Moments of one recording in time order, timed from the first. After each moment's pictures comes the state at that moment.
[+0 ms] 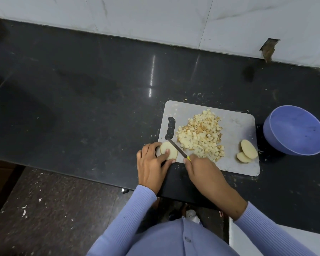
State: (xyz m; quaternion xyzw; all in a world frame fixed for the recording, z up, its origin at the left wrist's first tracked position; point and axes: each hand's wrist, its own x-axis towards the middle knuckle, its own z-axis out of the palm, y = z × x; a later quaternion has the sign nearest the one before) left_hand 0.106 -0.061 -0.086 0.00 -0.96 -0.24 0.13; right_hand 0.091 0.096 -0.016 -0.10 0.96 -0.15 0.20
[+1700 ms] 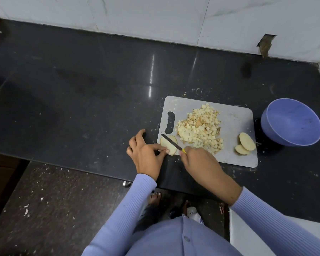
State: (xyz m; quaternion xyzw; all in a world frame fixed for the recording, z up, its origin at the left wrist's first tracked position) left_hand 0.106 -0.062 -0.068 0.18 -0.94 -0.28 0.08; right_hand 0.094 0.086 -0.003 -0.13 0.96 -0.13 0.20
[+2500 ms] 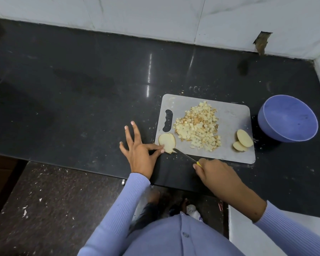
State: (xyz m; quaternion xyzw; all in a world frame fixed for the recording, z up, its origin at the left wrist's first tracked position) left_hand 0.109 -0.072 -0.067 0.15 -0.94 -0.31 0.04; right_hand 0.120 0.129 -0.003 -0.12 0.95 -0.08 0.26
